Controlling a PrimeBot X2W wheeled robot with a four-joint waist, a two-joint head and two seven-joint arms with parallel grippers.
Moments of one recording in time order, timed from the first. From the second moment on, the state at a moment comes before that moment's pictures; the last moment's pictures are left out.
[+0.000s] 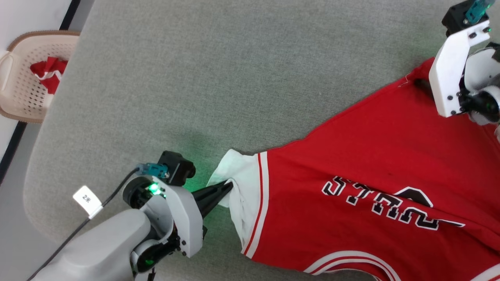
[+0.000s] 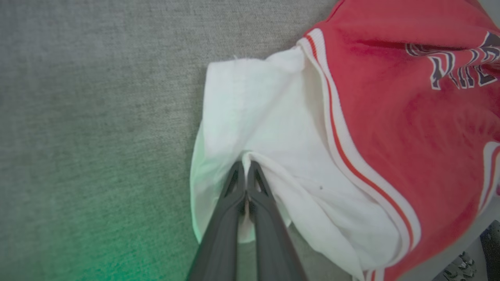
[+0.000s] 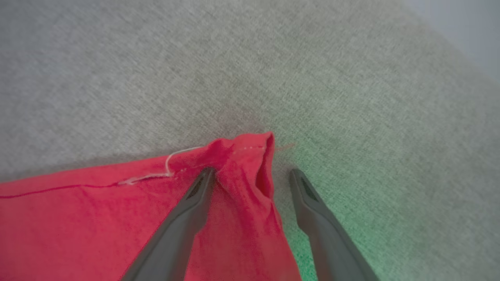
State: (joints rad) left arm -0.74 0.63 -1.13 0.30 -1.11 -0.08 0.03; right arm -1.15 -0.47 0.74 0.81 0.67 0.13 0.69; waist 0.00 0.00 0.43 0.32
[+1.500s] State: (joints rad) left arm -1.55 0.67 -1.02 0.68 -1.00 -0.13 0.33; right arm -1.35 -0.48 0.62 0.74 0.67 0.13 0.46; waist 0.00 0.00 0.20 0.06
